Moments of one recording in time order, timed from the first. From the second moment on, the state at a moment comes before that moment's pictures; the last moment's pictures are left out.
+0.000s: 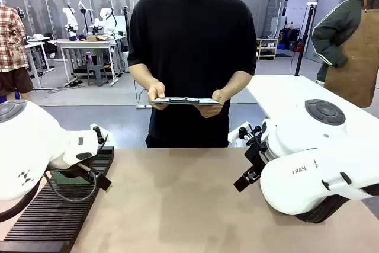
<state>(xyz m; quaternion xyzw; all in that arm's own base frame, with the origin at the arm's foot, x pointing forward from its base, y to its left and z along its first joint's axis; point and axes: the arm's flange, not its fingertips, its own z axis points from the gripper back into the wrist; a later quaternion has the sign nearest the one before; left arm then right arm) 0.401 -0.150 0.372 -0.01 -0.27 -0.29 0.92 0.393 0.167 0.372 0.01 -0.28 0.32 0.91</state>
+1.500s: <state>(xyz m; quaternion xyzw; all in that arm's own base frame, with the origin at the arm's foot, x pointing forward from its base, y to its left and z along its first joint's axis) 0.401 -0.125 0.476 -0.10 -0.18 -0.28 0.94 0.377 0.128 0.497 0.14 -0.23 0.28 0.92</state>
